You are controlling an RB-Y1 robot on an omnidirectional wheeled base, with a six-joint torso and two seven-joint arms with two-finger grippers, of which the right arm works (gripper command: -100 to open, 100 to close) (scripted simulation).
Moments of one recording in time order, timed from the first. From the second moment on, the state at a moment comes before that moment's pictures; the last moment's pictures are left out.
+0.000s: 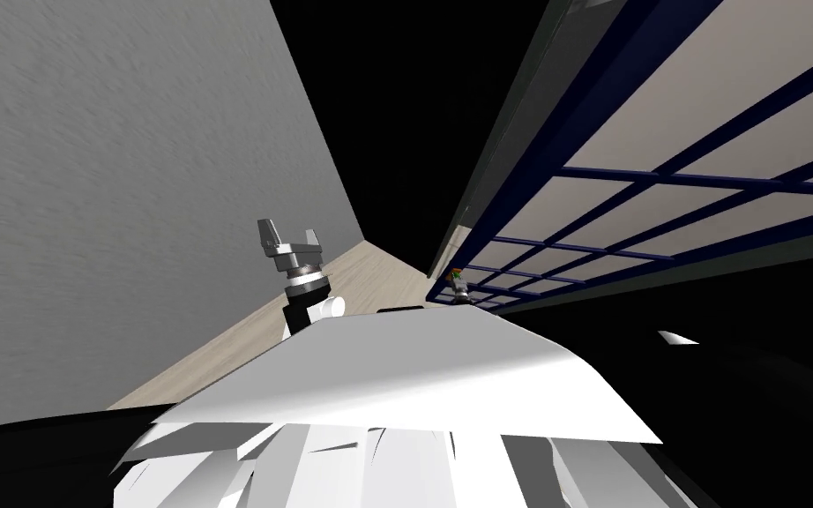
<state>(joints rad) 0.11 -0.41 0.30 -0.78 -0.62 -0.93 -1.63</state>
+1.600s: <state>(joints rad) 0.19 -0.52 0.46 -0.75 -0.55 -1.10 -1.78</state>
